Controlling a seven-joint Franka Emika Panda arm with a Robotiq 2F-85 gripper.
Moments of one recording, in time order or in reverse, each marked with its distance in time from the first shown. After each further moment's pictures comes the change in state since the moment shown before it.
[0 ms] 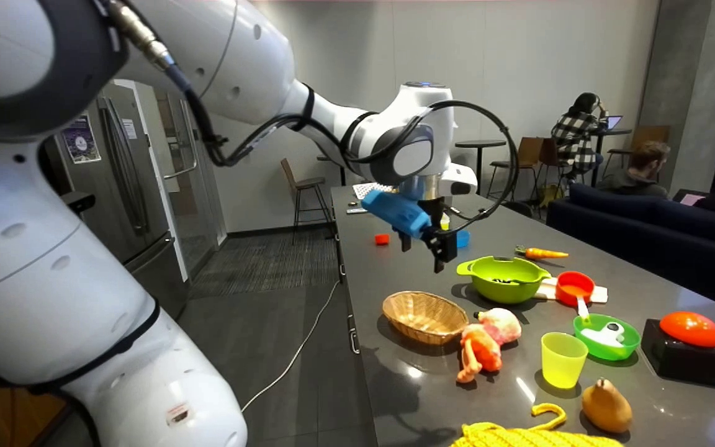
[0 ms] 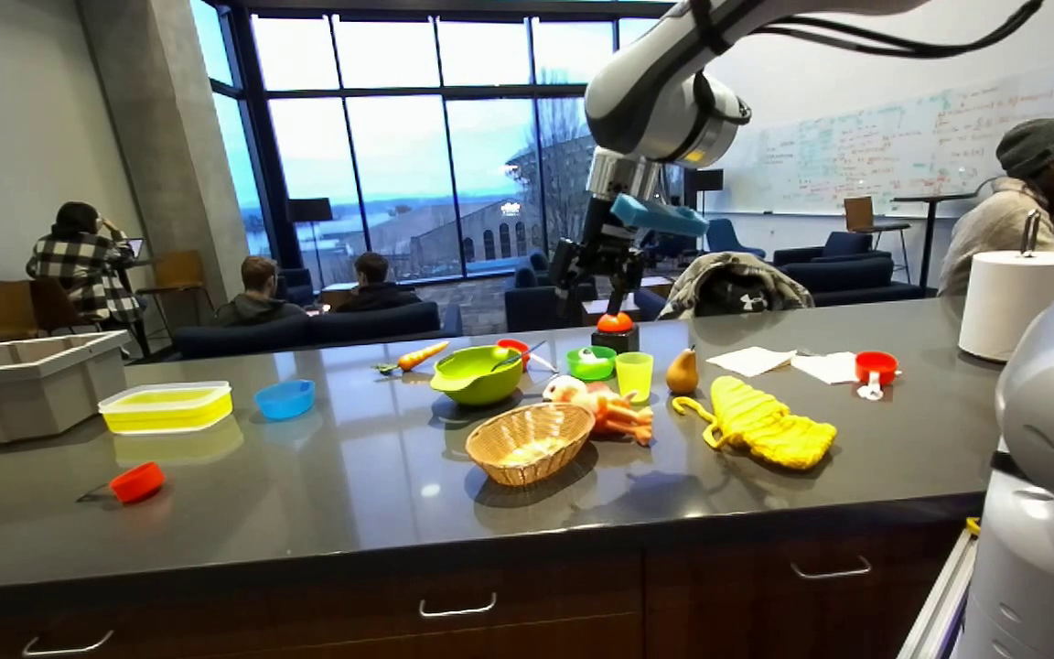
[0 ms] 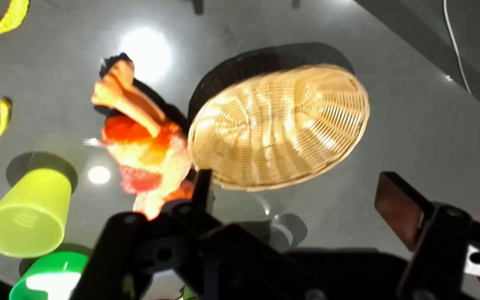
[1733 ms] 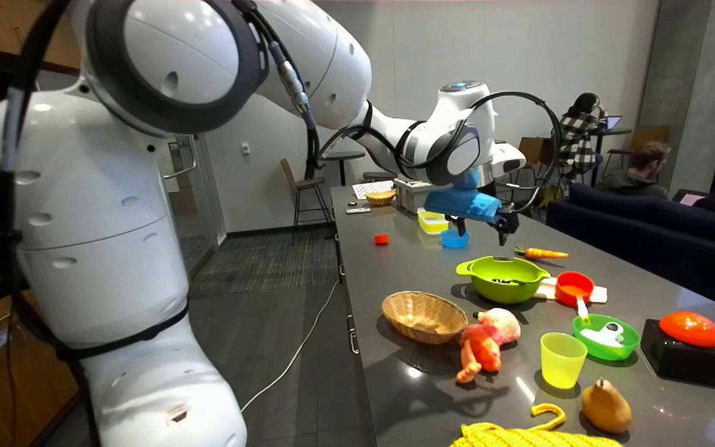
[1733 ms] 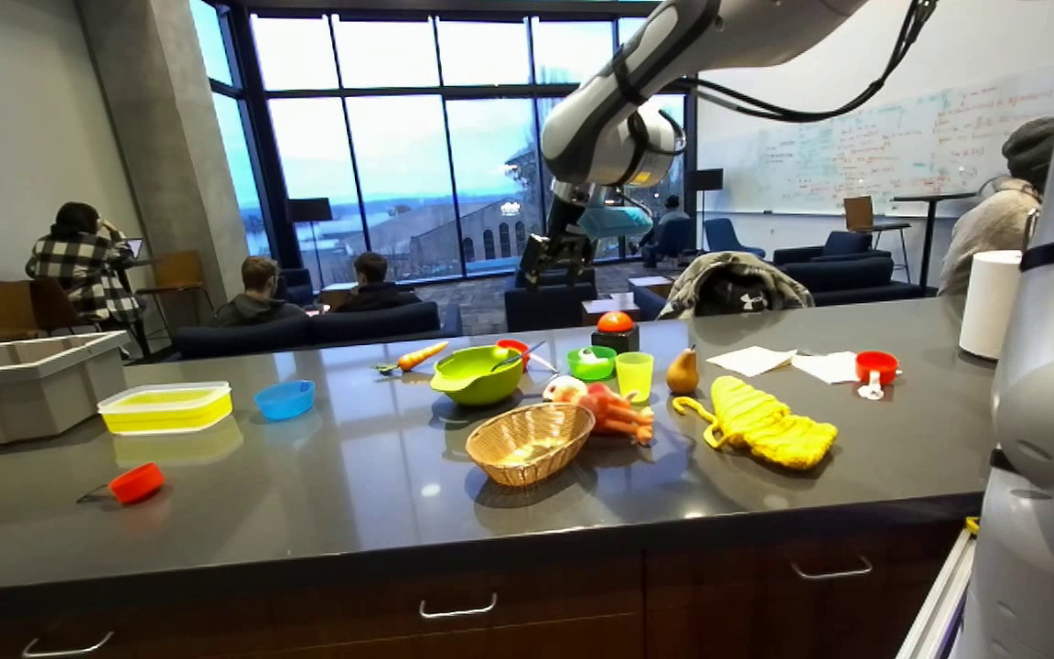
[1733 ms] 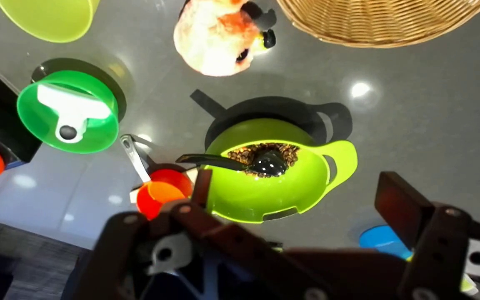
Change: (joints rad) arm -0.016 0.303 -0.023 0.275 -0.069 0.250 -0.216
